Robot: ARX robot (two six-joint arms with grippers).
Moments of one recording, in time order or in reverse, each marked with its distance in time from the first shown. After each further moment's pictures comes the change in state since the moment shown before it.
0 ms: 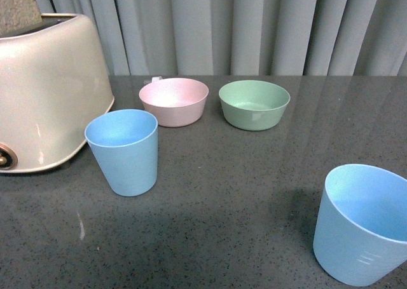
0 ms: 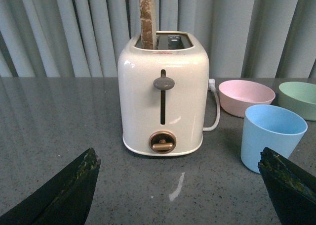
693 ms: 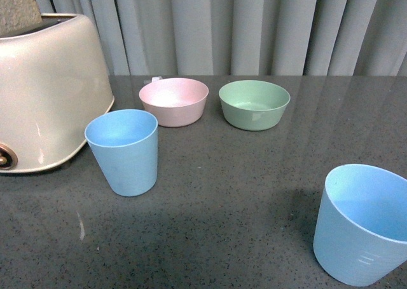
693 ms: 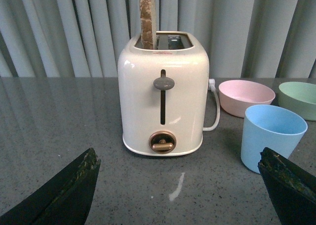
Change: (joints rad) left arm 0.000 0.000 0.000 0.000 0.000 0.000; right arm 0.000 0.000 0.000 0.000 0.000 0.000
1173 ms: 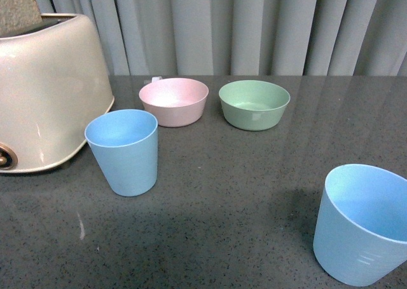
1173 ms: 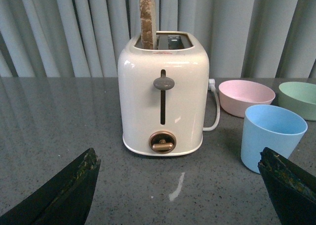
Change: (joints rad) left arm 0.000 0.000 0.000 0.000 0.000 0.000; right arm 0.000 0.000 0.000 0.000 0.000 0.000
